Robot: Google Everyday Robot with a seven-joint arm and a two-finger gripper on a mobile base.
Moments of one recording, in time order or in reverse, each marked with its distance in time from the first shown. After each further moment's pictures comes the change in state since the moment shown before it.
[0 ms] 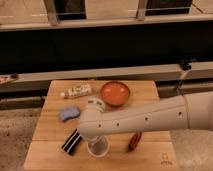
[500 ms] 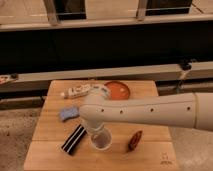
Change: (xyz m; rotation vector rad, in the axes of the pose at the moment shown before) arm 0.021 -0.001 -0.036 -0.026 -0.034 0.022
